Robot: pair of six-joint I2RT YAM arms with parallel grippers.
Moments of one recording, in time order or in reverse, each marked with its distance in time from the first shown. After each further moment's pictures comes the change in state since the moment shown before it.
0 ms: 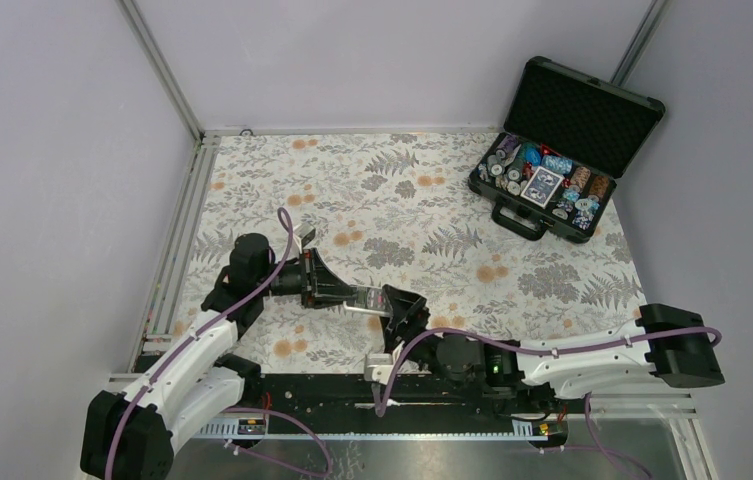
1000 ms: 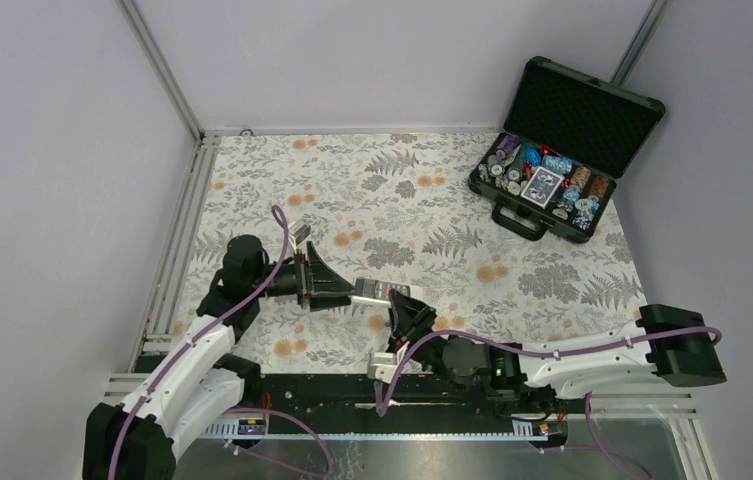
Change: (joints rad) left arm 0.024 -0.040 -0.008 0.017 0.031 0.061; right arm 0.018 0.008 -0.040 0.098 0.100 -0.080
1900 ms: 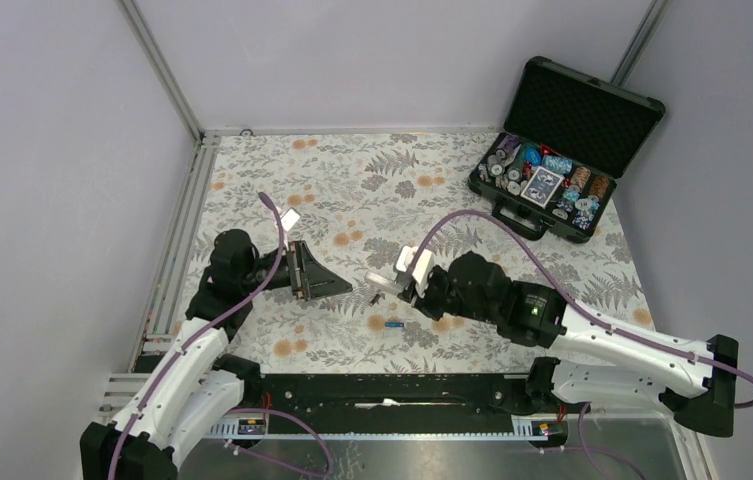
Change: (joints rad) left arm 0.030 -0.067 0.086 -0.076 -0.045 0.379; right arm -0.404 -0.149 0.410 -0.916 -0.592 0.978
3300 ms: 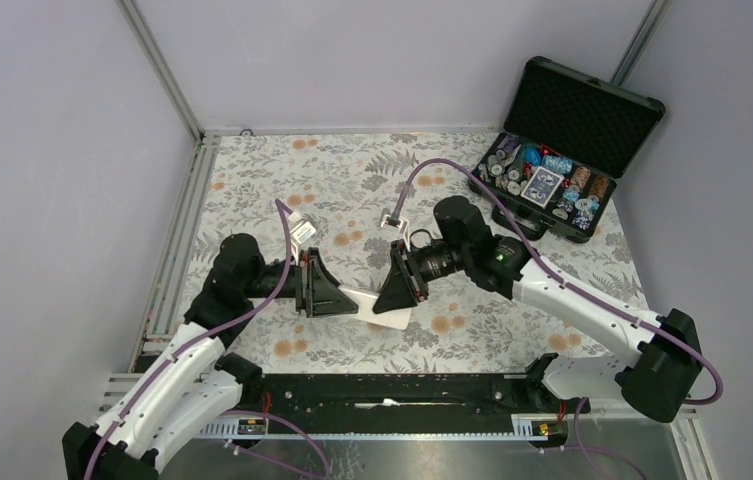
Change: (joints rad) left arm -0.177 -0.045 0.058 -0.027 0.052 0.098; right arm -0.354 0.302 0.174 0.068 -1.021 0.579
